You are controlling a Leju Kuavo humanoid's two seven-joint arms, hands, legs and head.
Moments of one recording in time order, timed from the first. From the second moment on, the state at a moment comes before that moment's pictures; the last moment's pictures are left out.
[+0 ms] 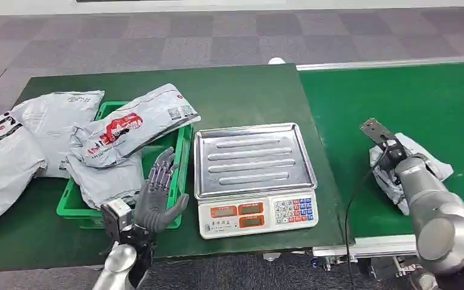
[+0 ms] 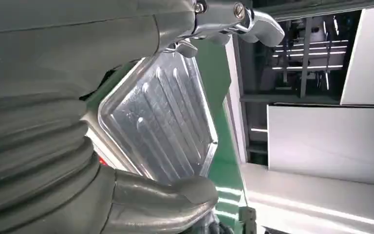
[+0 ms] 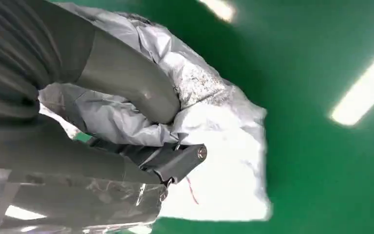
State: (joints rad) left arm -0.16 -0.16 -0.28 -1.20 0.05 -0.24 -0.67; right arm -0.92 -0.28 -0.40 -0.27 1.09 0.03 0.05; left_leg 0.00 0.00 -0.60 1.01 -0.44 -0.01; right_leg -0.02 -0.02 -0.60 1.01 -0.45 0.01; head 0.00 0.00
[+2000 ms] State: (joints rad) left arm -0.30 -0.20 -0.30 -1.10 0.12 -0.24 -0.70; right arm -0.57 -0.12 0.75 -1.18 0.84 -0.27 -0.58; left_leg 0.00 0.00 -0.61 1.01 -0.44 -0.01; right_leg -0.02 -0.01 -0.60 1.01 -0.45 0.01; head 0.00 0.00
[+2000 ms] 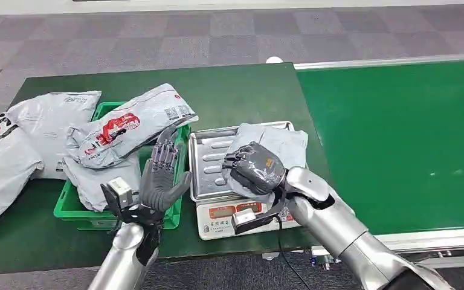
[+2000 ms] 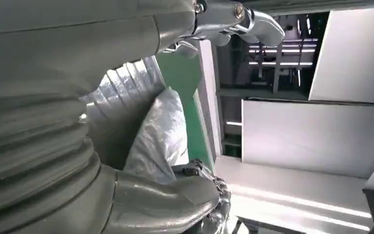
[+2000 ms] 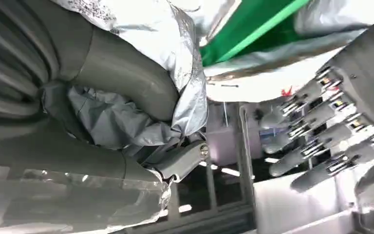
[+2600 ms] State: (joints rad) left arm -0.30 -0.20 -0.30 -1.09 0.12 -0.24 -0.70; right arm -0.57 -0.13 0.77 -1.14 0.72 -0.27 -0.55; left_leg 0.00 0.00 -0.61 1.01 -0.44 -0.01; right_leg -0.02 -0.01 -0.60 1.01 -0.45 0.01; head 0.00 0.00
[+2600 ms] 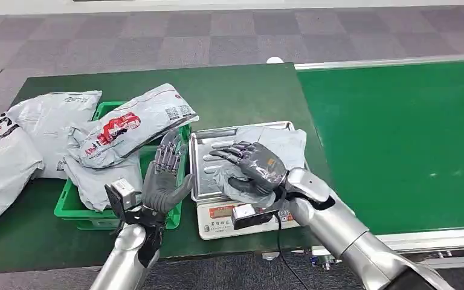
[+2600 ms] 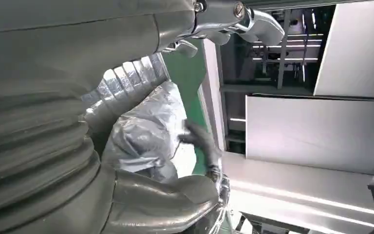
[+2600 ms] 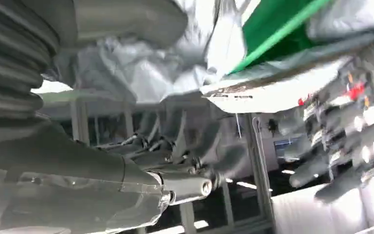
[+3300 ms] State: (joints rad) left arm -0.32 -0.21 -0.30 -1.06 0.12 -0.23 -0.70; right arm -0.25 -0.03 0.42 -1.33 0.46 -0.20 -0.70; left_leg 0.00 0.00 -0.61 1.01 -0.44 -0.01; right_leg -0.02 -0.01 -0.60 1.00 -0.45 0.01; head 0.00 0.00
